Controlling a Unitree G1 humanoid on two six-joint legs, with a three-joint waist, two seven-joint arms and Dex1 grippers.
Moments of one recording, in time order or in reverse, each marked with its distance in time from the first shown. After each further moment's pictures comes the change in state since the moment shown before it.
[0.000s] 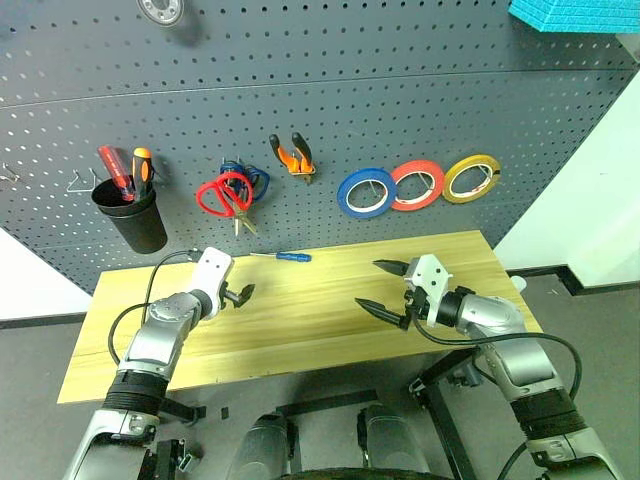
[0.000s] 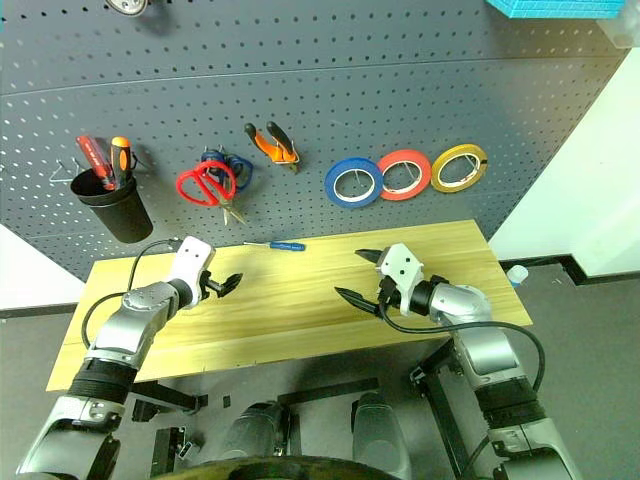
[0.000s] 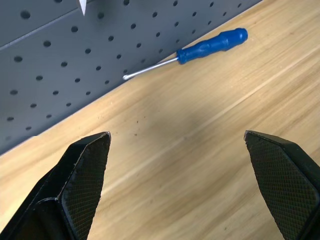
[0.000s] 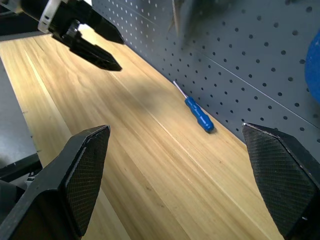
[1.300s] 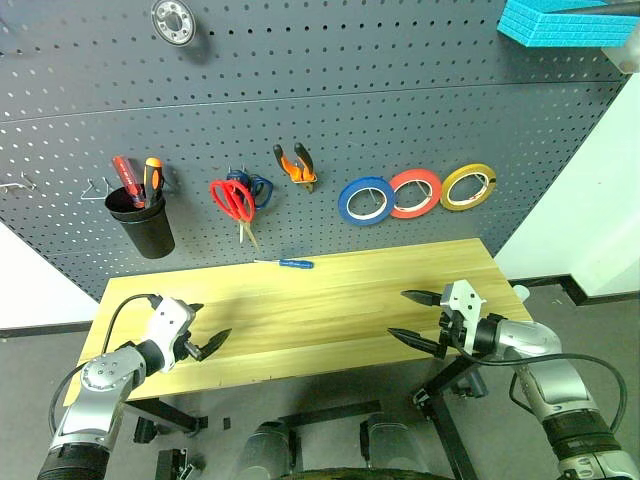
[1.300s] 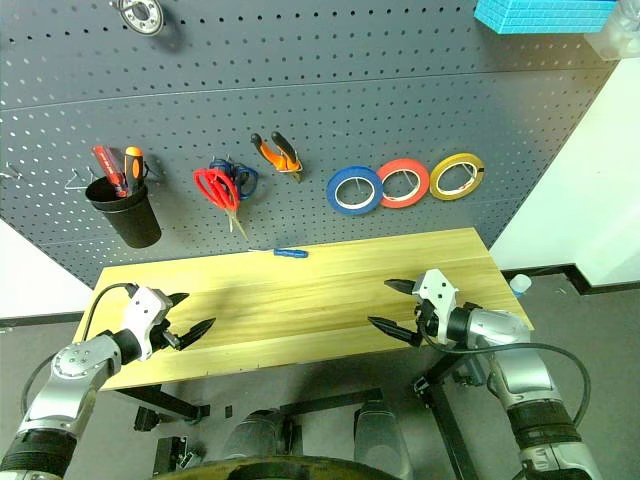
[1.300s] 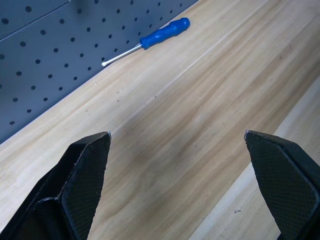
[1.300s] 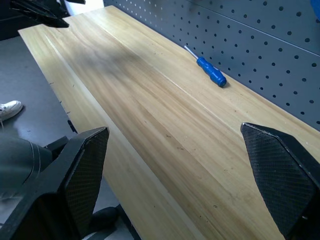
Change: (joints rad) left arm 0.341 0.139 0.135 -0.012 -0.079 -0.484 -0.346; right arm 0.121 -0.098 -0.093 0.120 0.088 -0.061 0.203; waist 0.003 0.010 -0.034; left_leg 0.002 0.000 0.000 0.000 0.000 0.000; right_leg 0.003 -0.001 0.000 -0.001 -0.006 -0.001
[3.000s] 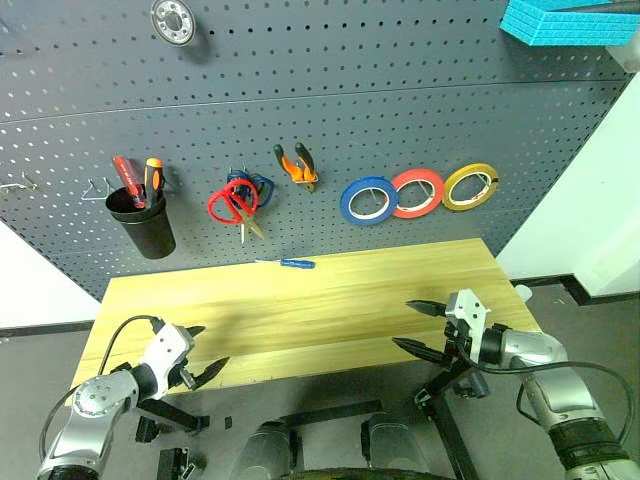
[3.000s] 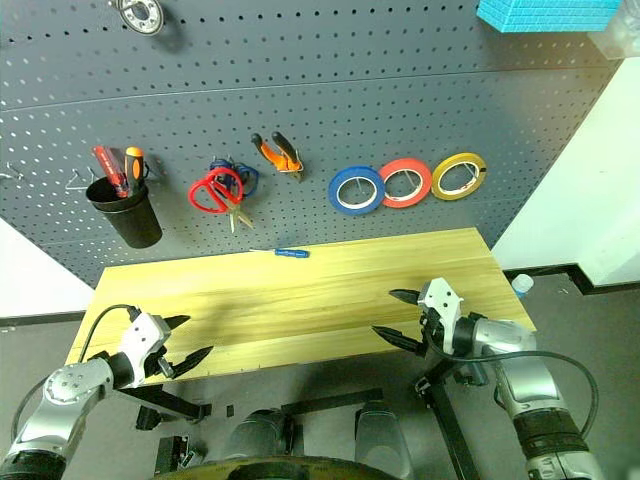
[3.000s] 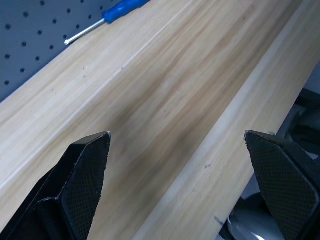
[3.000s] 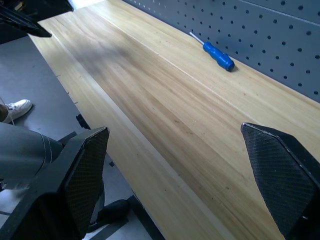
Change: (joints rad) left arm 0.072 0.014 -0.026 0.074 0.037 -0.159 -0.061; right arm 0.031 -0.003 0.000 0.052 0.000 -0.037 0.011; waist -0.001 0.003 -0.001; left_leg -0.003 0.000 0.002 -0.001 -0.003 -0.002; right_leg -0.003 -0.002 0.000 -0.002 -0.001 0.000
